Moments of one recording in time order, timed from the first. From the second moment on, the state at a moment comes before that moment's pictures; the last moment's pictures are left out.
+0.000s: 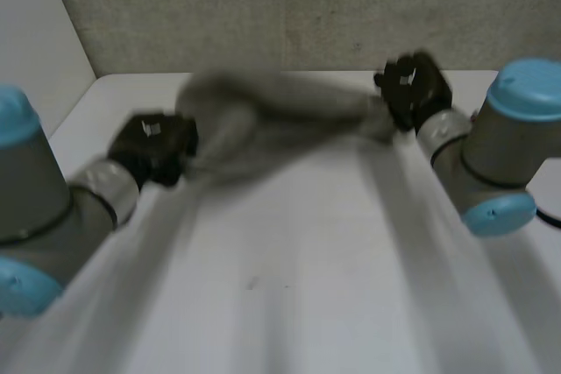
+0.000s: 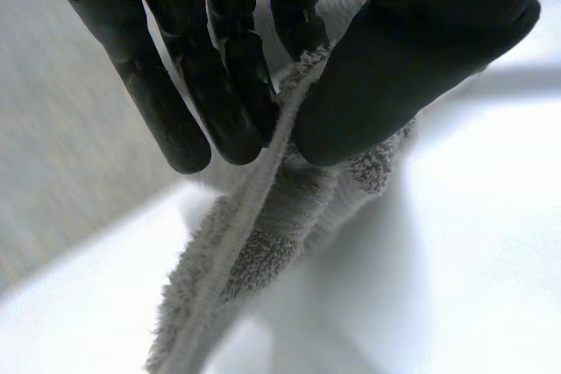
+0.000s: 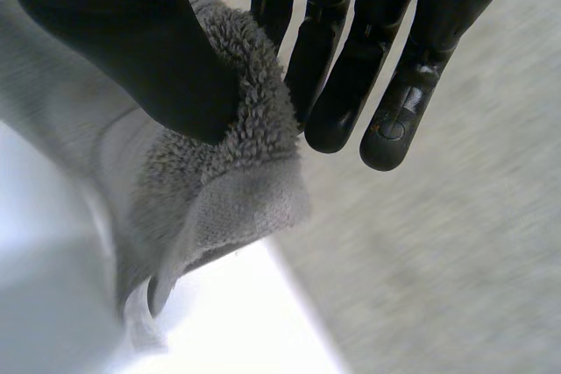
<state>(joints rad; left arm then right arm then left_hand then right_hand) 4.34 -1.84 -1.64 3.24 -1.44 3.39 1.95 -0.98 1.24 -0.28 1.45 2.50 1.17 1.22 1.22 1.22 1.02 0.97 1.18 1.19 1.19 0.99</state>
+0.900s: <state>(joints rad) 4.21 -1.30 -1.71 2.95 -1.50 3.38 1.94 -1.35 1.24 0.23 1.46 2.45 1.18 1.22 1.22 1.22 1.02 0.97 1.18 1.19 1.20 0.99</state>
